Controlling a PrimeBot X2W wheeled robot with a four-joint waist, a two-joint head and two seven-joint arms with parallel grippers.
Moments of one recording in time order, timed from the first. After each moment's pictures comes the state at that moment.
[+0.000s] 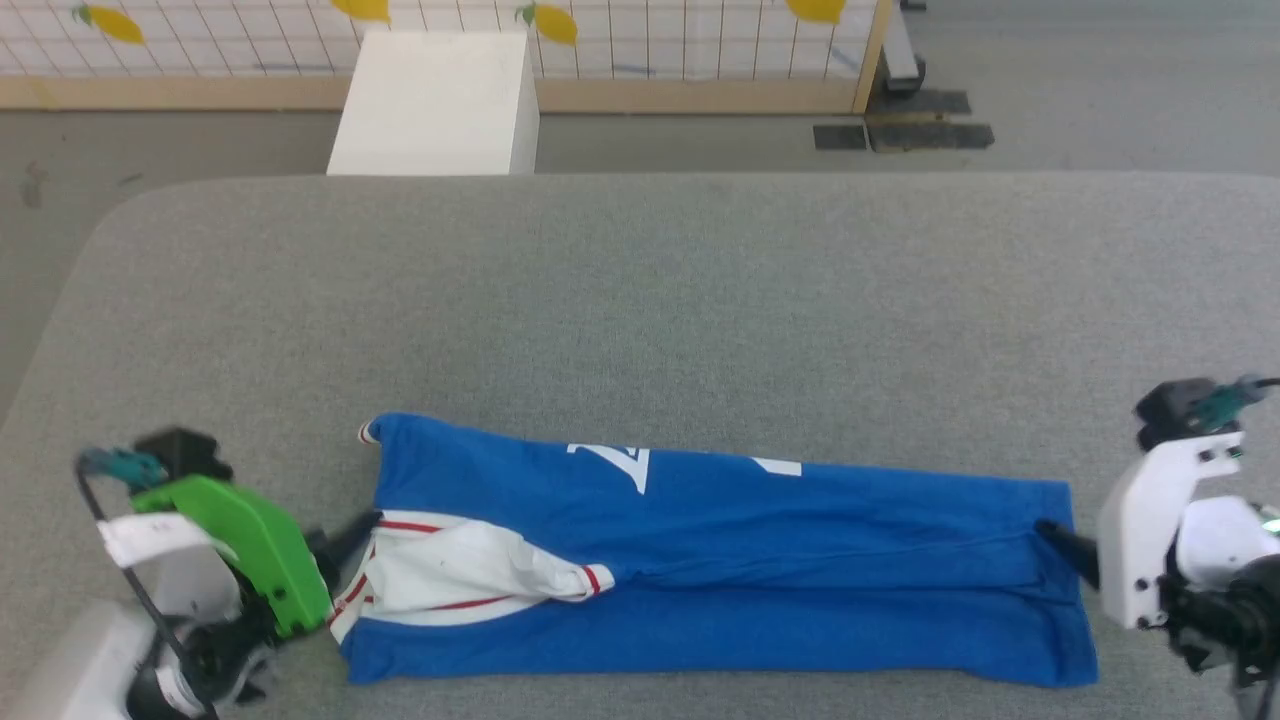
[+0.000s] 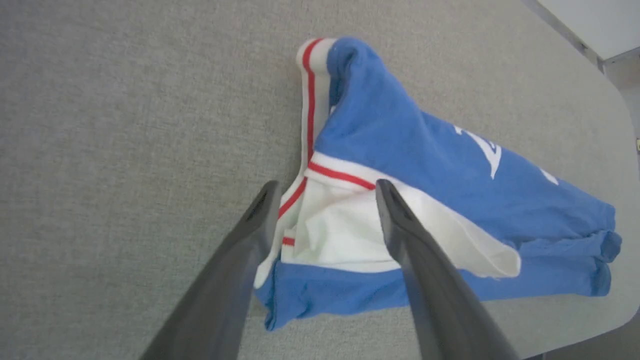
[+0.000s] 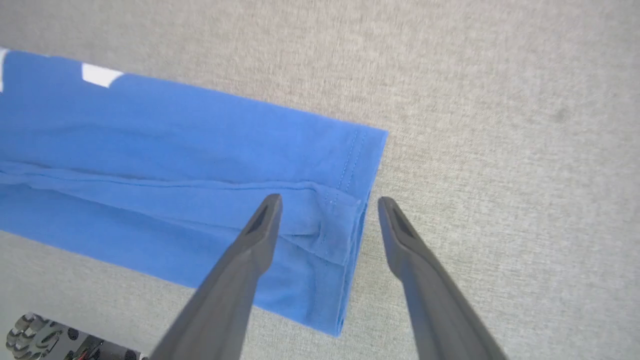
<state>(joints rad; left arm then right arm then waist) -0.17 0.58 -0.34 0.05 -1.09 0.19 0.54 -0.18 -0.34 0.00 0.10 0.42 0.13 0.94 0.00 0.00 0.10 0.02</state>
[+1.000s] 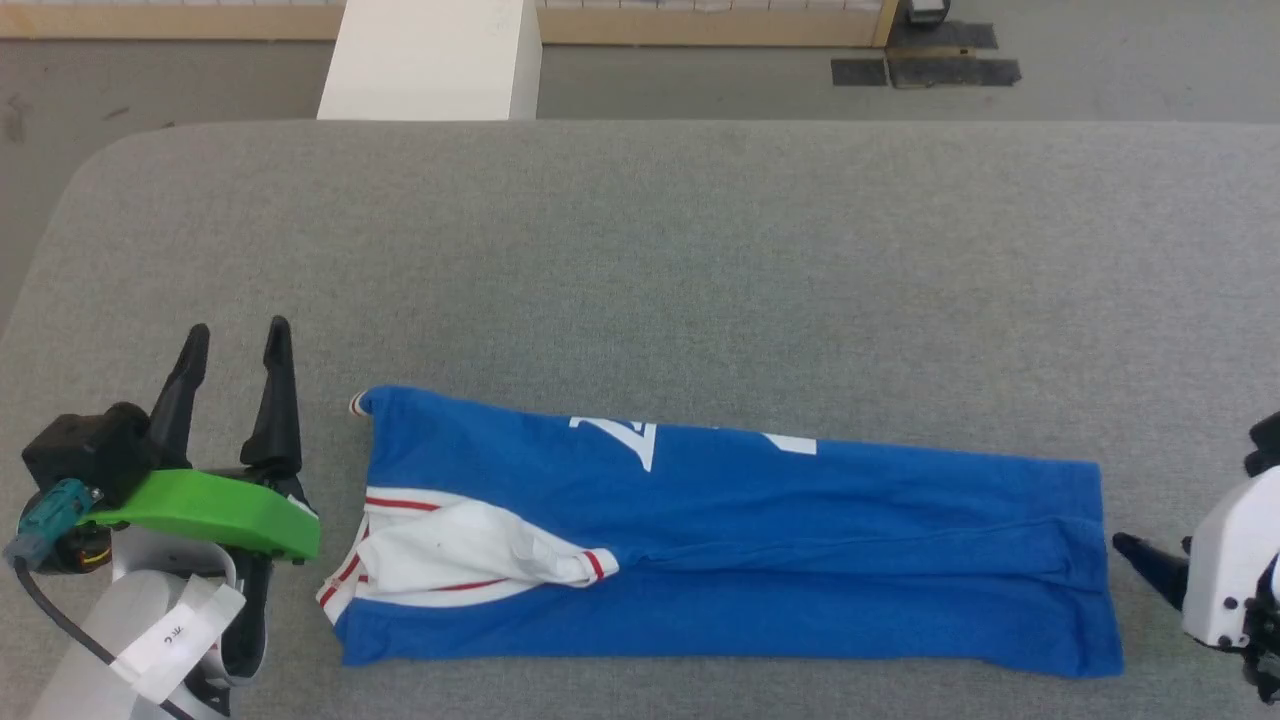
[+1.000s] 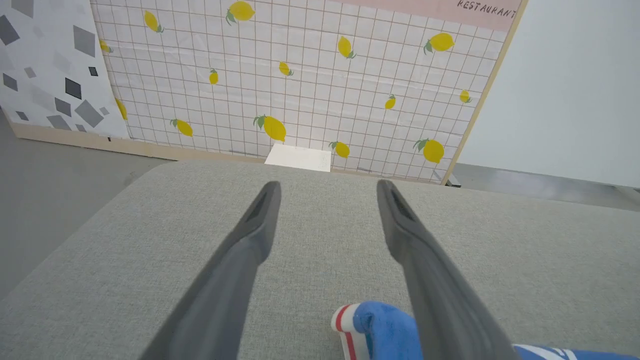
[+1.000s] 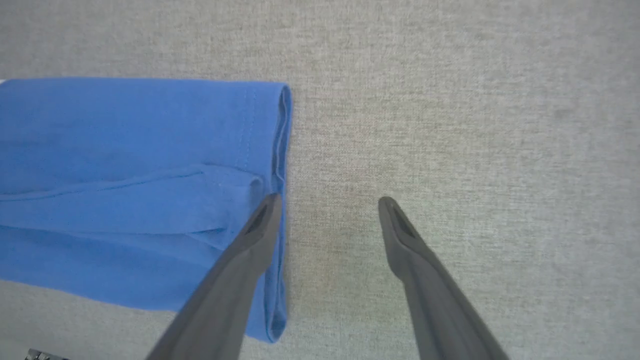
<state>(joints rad) -0.23 0.46 -0.23 0.11 -0.66 0.06 -0.25 -0.12 -0.37 -0.16 0.11 0.48 0.13 0.89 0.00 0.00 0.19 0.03</state>
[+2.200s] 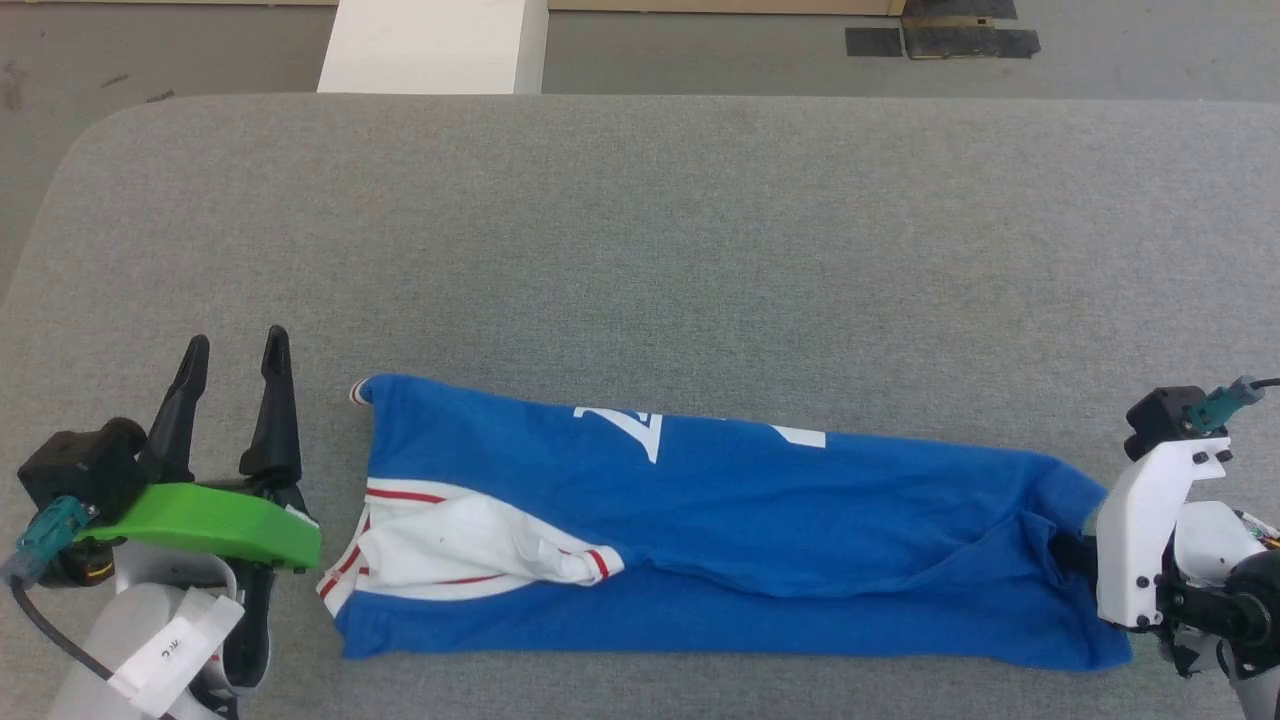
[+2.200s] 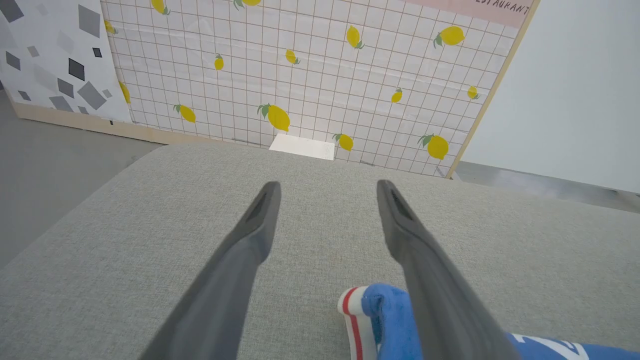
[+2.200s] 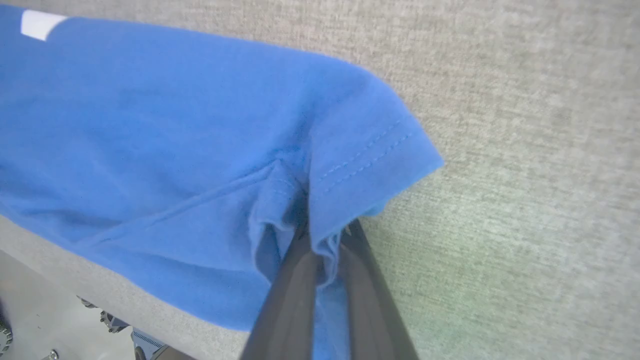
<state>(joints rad) -0.20 0.40 -0.15 0.13 -0.61 0.00 -0.25 -0.23 -0.40 0.08 0.22 0.64 0.13 0.94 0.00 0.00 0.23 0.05</state>
